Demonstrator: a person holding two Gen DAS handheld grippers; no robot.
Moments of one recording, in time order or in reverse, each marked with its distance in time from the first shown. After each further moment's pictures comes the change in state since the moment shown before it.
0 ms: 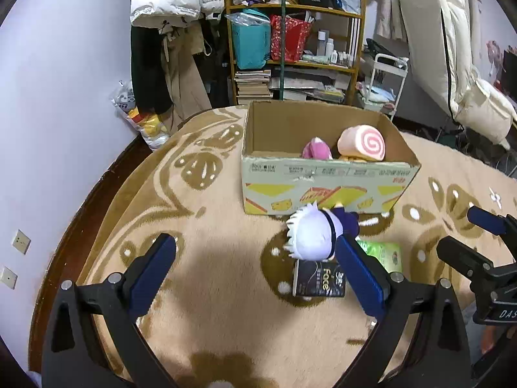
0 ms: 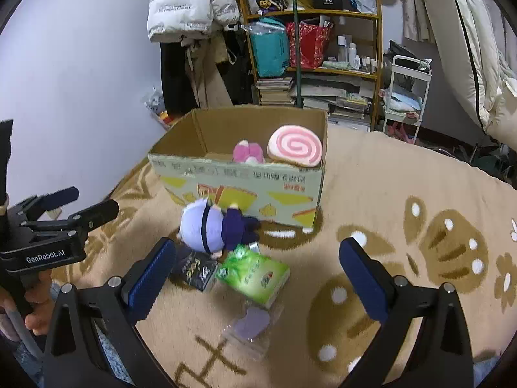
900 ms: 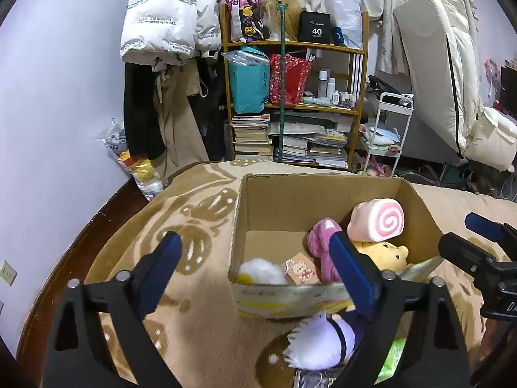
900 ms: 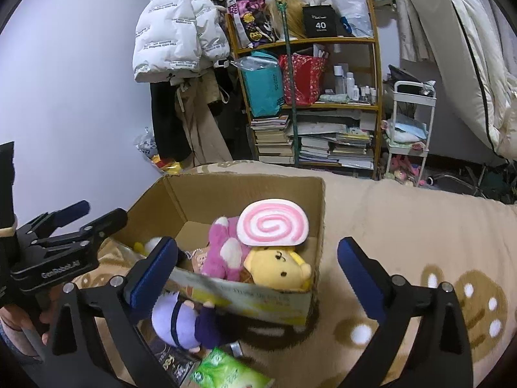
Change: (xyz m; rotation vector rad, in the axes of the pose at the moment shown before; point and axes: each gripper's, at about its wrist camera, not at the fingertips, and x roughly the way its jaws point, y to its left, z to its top) left arm 0.064 -0.004 0.073 -0.008 -0.198 -0.001; right arm 0.057 -0.032 0.068 0.041 -0.177 0.017
